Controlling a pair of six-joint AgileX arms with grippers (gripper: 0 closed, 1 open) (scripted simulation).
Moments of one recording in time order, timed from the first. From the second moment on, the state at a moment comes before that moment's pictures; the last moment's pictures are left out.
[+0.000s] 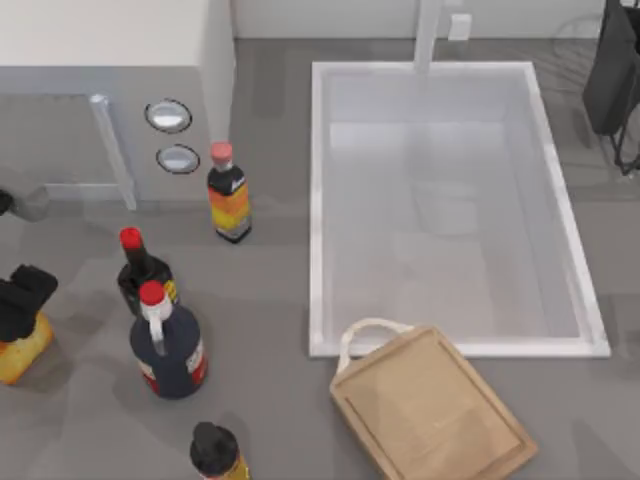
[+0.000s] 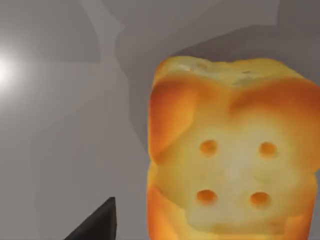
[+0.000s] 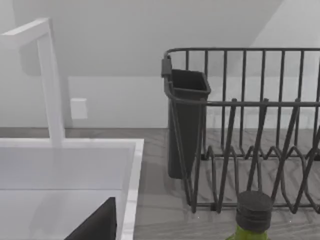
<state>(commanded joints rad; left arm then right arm) 0.06 1.60 1.06 -0.96 0.00 0.55 0.00 0.00 0.00 0.00 0.00 0.00</state>
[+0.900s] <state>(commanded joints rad) 0.06 1.78 1.03 -0.81 0.00 0.59 0.00 0.00 0.00 0.00 0.00 0.00</state>
